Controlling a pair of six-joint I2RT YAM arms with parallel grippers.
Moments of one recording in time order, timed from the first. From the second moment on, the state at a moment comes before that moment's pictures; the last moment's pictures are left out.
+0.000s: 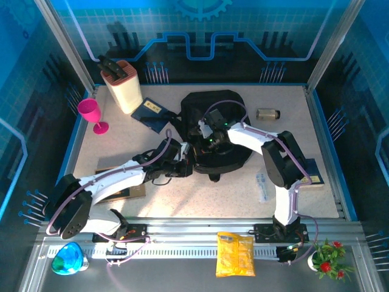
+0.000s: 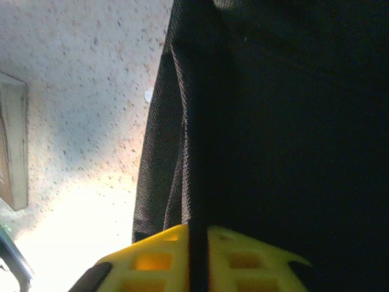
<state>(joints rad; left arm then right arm) -0.68 1.35 0.76 -0.29 0.25 -0.66 0.56 1.95 1.35 -0.55 -0.45 0.34</state>
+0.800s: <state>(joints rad) -0.66 1.53 0.91 -0.37 0.27 -0.56 0.48 1.42 1.05 -0.51 -0.29 0.64</state>
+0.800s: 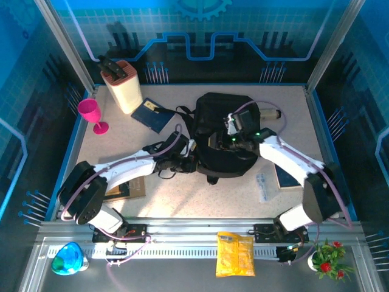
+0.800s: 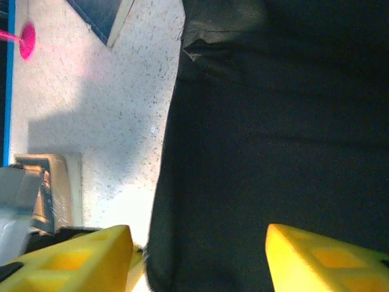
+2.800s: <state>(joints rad) -0.54 1.73 1.11 -0.43 0.31 -0.37 0.51 1.29 0.71 -0.46 0.05 1.29</state>
